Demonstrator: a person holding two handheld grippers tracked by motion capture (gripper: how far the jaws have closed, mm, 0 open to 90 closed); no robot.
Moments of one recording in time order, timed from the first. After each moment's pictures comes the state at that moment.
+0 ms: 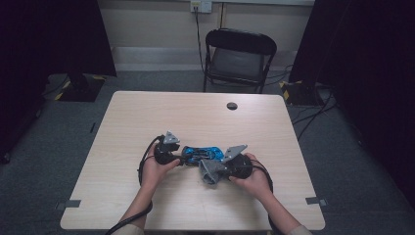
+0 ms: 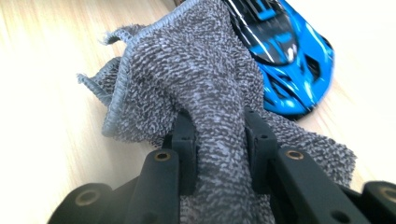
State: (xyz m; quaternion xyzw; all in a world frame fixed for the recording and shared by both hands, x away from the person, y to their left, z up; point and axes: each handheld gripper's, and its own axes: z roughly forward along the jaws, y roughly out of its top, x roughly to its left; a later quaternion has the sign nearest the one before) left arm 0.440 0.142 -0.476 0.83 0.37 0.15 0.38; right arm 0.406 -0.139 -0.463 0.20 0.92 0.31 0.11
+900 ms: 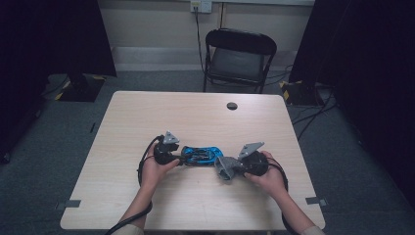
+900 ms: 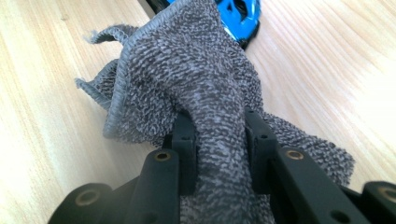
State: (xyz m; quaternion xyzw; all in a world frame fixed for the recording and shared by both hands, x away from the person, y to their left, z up) left arm 0.439 0.144 -0.476 0.83 0.38 0.15 0.38; right arm 0.413 -0.184 -0.460 0.24 0.92 0.29 0.13
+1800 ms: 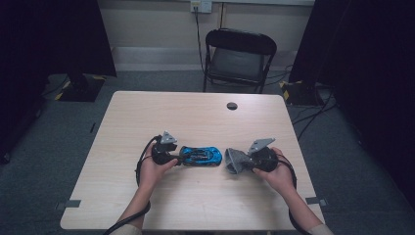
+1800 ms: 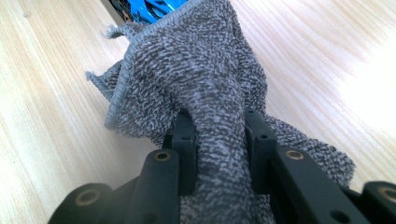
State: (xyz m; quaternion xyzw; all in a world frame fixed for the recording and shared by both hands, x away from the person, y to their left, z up) left arm 0.438 0.149 -0.477 0.83 0.38 0.15 0.39; right arm 0.420 -0.209 -0.450 0.26 0.91 0.29 0.15
